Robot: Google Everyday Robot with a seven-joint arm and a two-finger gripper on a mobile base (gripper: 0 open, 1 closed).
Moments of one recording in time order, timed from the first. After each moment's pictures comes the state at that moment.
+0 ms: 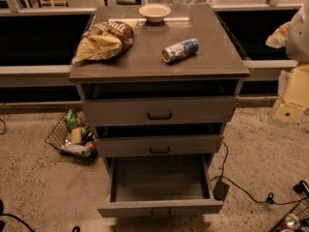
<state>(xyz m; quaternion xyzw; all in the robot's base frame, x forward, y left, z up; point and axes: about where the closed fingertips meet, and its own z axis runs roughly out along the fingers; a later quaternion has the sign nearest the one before) 0.438 -0.216 0.977 -0.60 0.78 -0.04 0.16</state>
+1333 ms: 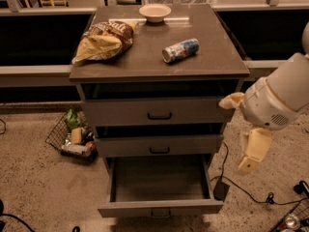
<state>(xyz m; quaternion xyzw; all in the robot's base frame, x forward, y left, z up) 0.419 -0.168 0.841 -0.66 0.72 0.15 0.17</state>
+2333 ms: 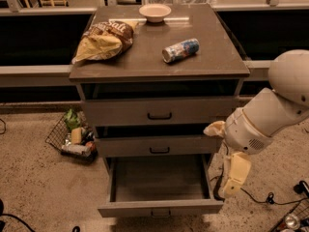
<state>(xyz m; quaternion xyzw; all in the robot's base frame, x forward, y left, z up) 0.395 -0.142 0.767 -0.66 0.71 0.22 0.13</state>
